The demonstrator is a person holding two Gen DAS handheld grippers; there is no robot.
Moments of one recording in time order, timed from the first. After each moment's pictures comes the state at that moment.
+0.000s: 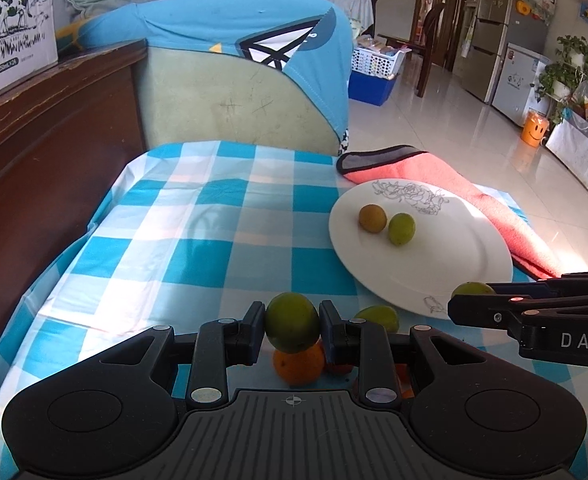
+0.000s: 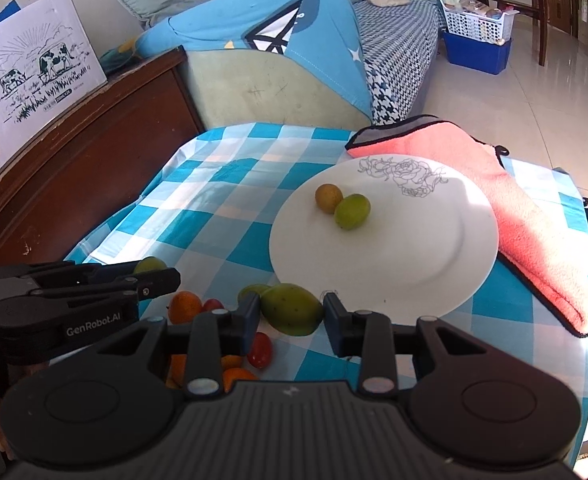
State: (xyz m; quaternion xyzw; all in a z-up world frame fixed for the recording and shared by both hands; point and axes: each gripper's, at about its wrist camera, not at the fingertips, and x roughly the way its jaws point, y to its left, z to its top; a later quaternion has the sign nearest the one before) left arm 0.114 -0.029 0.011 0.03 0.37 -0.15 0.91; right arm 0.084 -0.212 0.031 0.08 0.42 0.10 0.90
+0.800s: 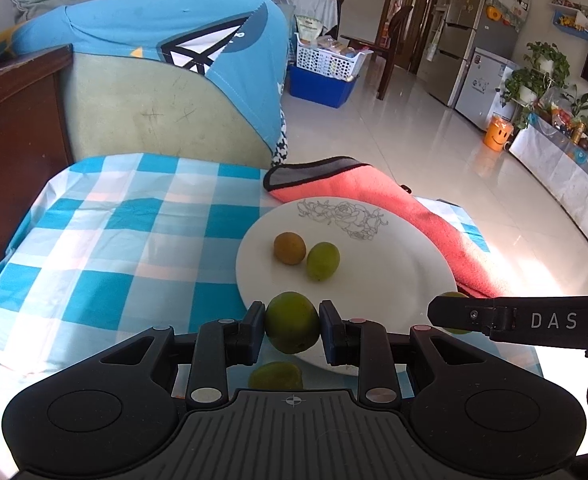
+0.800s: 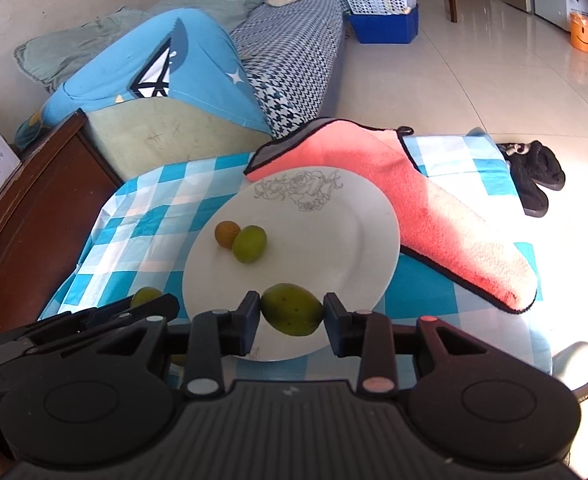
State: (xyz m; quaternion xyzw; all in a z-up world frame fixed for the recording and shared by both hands) left arm 0.143 -0.088 0.005 0.00 0.38 -0.21 0.90; right arm 0.098 -0.270 0.033 0.17 0.42 -0.02 0.89
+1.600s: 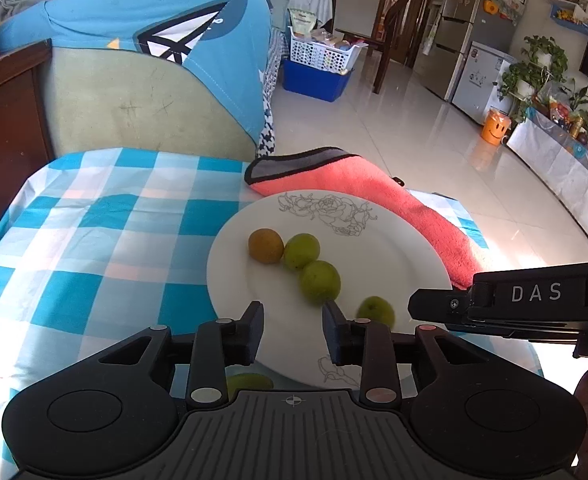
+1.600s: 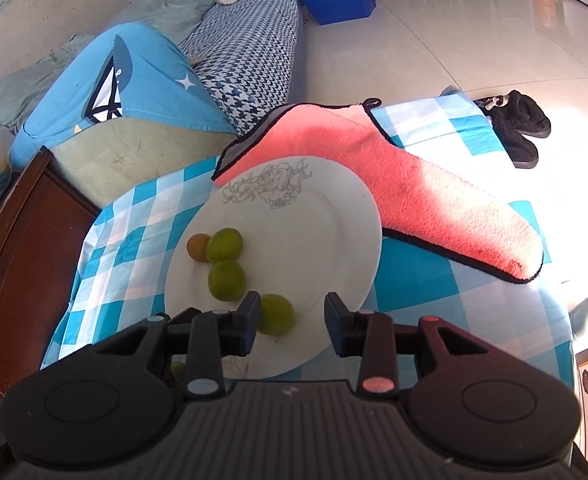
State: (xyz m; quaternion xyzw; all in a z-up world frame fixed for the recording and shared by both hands) left arm 0.149 -0.109 -0.004 0.01 0.38 -0.21 0.90; right arm 0.108 -0.289 0.016 0.25 0.43 -0.05 0.87
